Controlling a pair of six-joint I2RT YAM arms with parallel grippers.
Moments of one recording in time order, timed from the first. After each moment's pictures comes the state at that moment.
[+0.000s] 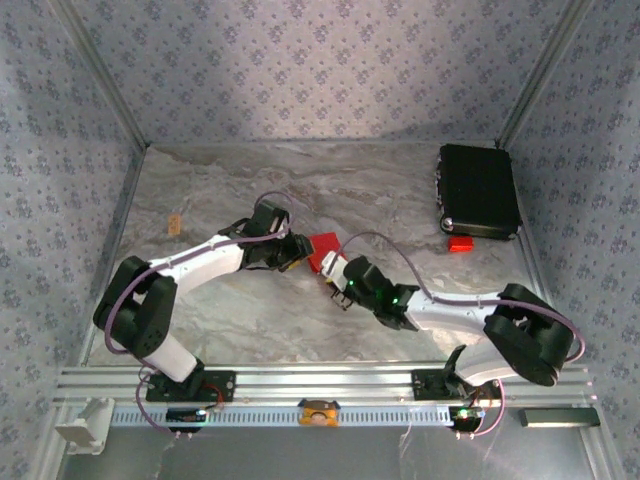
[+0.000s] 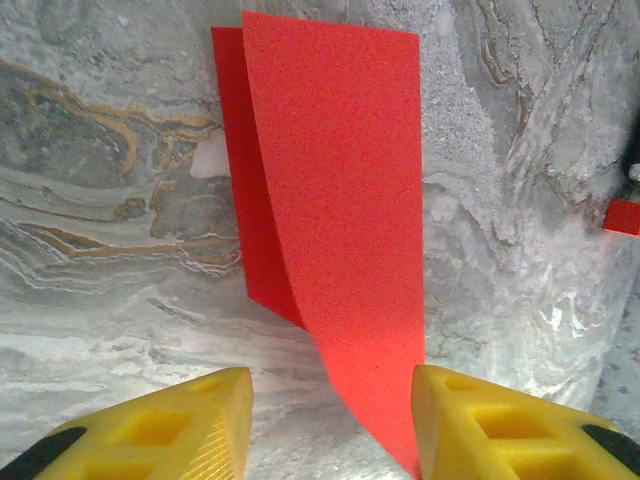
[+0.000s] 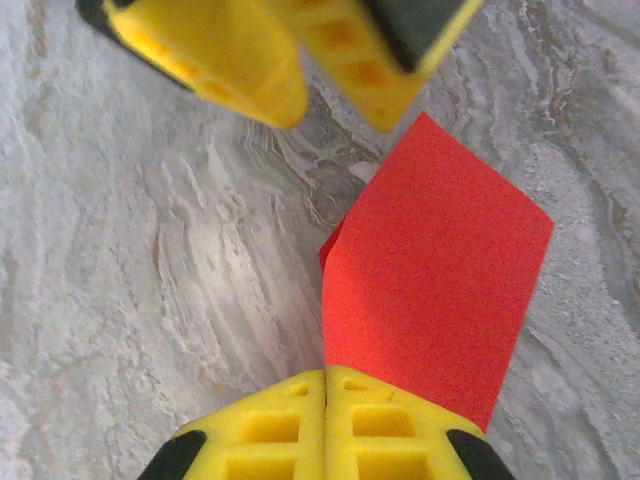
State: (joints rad) left arm -0.61 1.57 0.95 -0.31 0.30 -1.00; right arm 0.91 1.37 0.55 0.20 0.11 -0.09
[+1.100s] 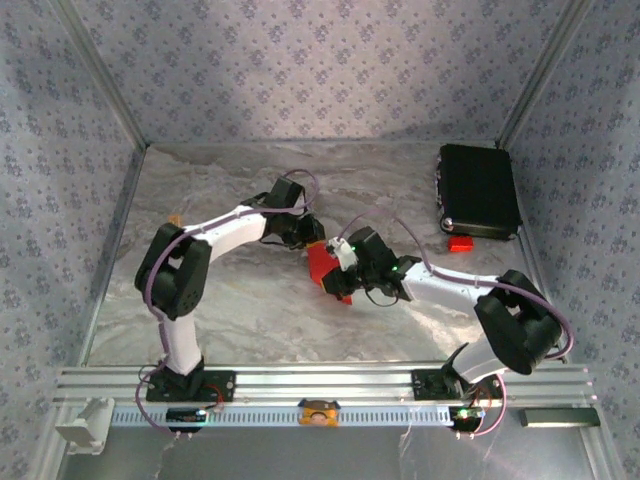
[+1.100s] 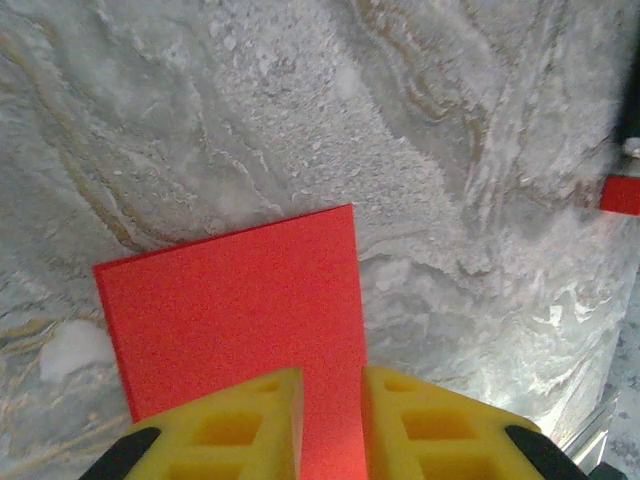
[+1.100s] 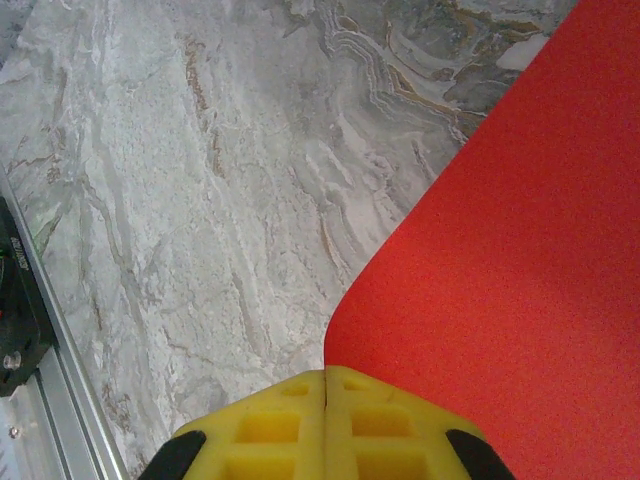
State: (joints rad) left arm -0.57 1.89 1.29 -0.41 0.44 -0.79; right arm 0.75 1.47 0.73 -0.06 -0.43 0.30
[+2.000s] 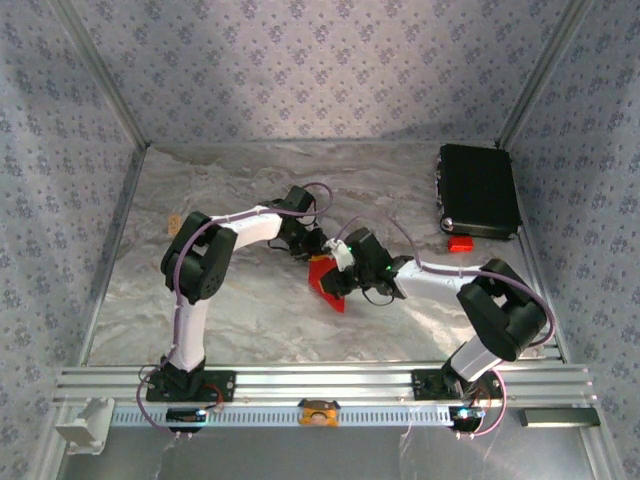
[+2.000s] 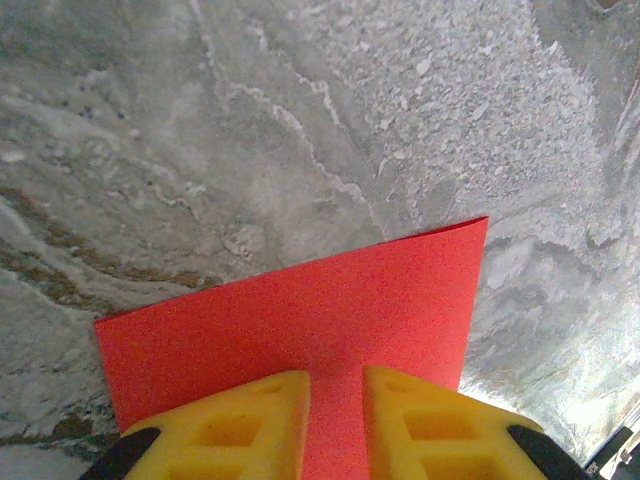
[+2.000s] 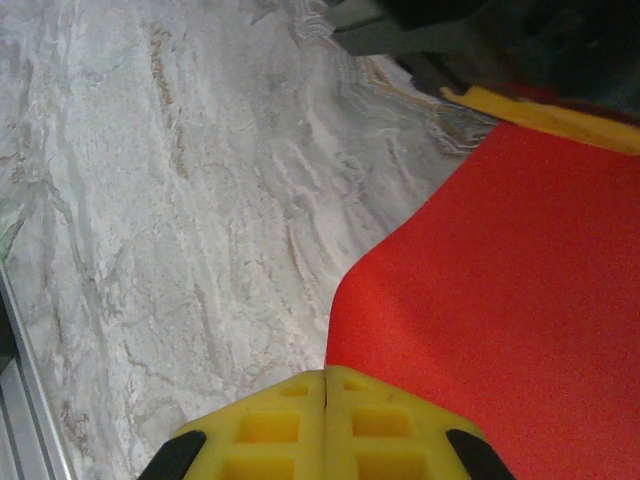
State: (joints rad) left arm -0.60 2.07 1.37 -0.48 0.50 -0.67; right arm 0.73 1.56 0.73 0.02 -0.43 0.29
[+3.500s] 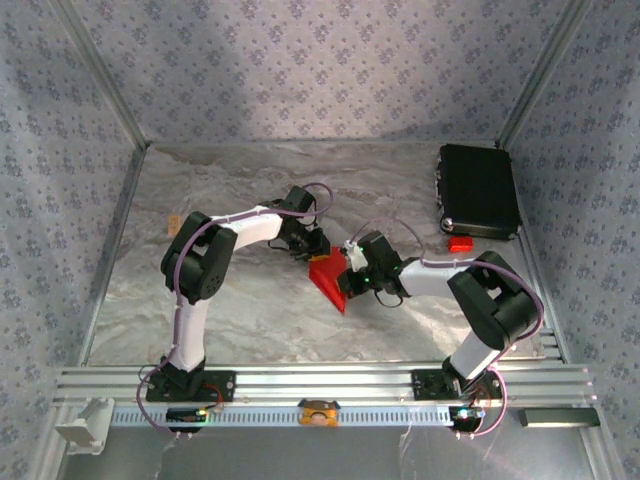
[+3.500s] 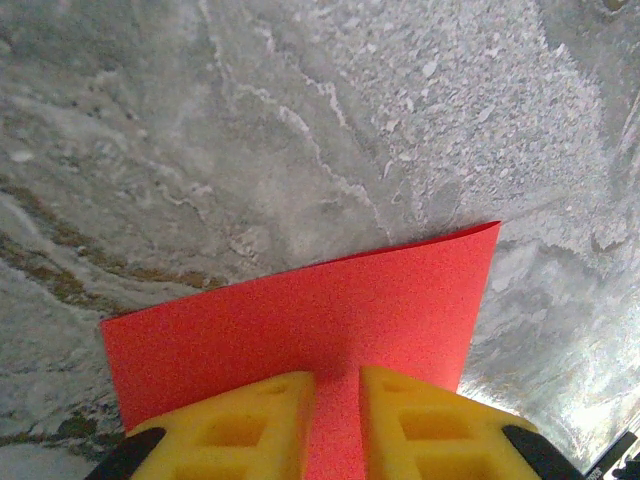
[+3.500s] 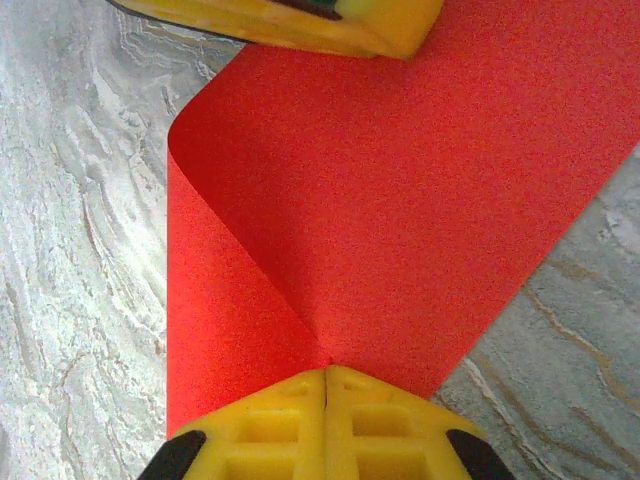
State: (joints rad) left arm -0.60 2.07 1.37 -0.48 0.48 -0.67; right arm 0.63 1.63 0.66 0.06 -0.36 0.26
